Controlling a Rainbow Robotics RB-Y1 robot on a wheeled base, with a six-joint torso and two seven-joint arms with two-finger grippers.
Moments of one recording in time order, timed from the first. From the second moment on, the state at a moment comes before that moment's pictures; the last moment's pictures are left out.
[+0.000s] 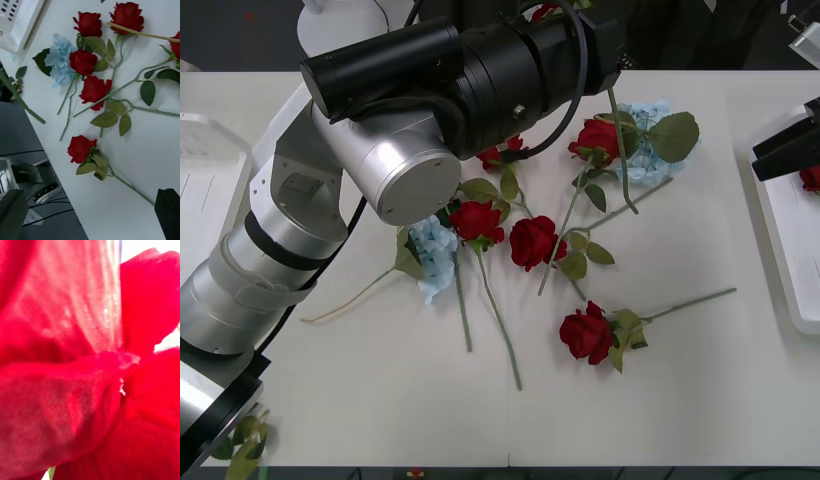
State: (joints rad) right arm -0.81 -1.25 0.46 -1.25 -2.11 1.53 2.23; left arm -0.73 0.37 -0.50 -1.91 0.62 0.61 -0.89
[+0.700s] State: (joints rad) right arm -0.60 -1.15 0.30 -1.56 -2.06 1.35 2.23; left arm -0.73 0.37 -0.50 -1.91 0.62 0.61 -0.89
